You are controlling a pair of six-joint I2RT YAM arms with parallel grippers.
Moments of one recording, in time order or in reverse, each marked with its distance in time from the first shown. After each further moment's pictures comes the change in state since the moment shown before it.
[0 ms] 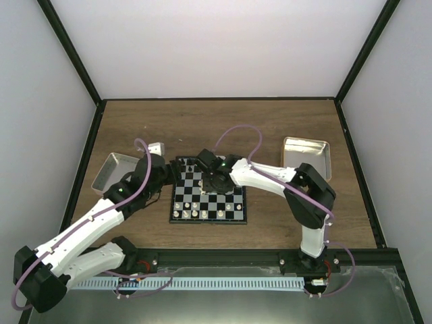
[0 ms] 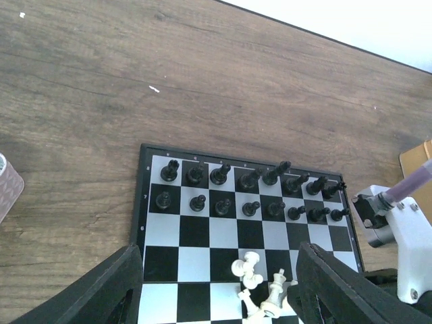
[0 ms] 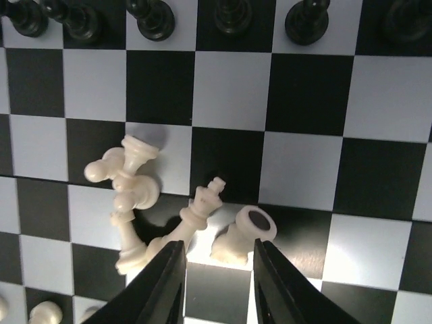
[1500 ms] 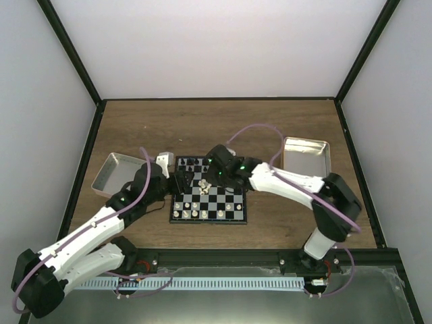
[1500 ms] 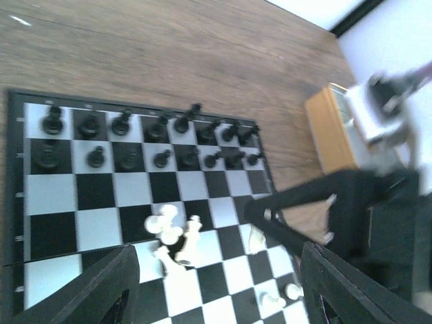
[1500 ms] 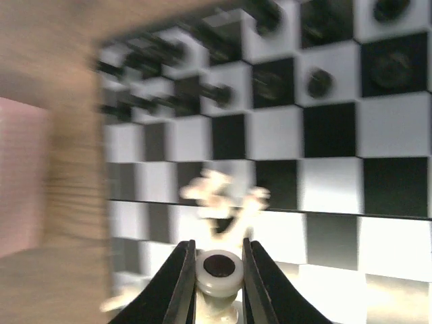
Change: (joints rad) left arm 0.001 -0.047 -0.159 0.190 0.278 -0.030; right arm -0.027 -0.151 -0.164 0.209 -0.005 0.122
